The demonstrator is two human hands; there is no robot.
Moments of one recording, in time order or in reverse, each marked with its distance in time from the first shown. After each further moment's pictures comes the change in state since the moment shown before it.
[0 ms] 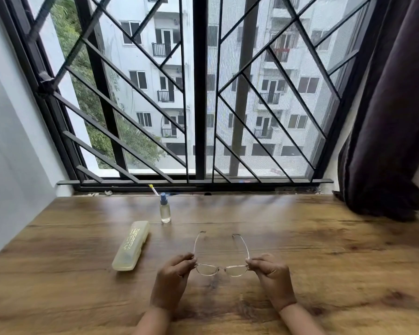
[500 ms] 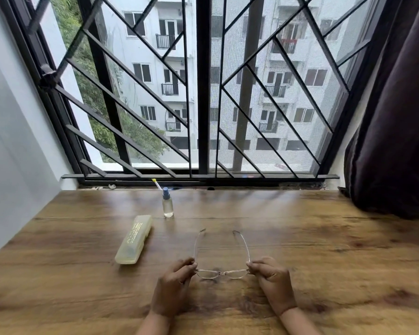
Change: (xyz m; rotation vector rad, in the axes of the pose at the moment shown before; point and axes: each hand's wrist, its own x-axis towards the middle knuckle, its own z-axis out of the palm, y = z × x) left_hand -0.022 0.004 -0.006 -0.036 -0.079 -0.059; right_hand -0.016 -0.003 0.004 -0.019 -0.037 0.053
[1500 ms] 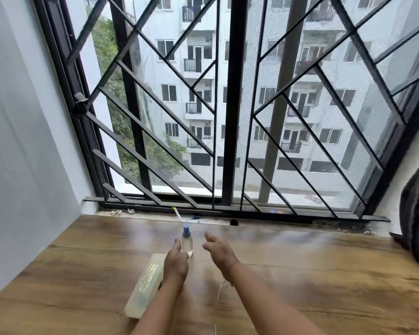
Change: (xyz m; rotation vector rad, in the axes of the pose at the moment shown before) left_hand 0.151 -0.029 -0.026 -0.295 0.154 -0.821; right_hand 0.181 -0.094 0.147 0.370 -0.580 0.607
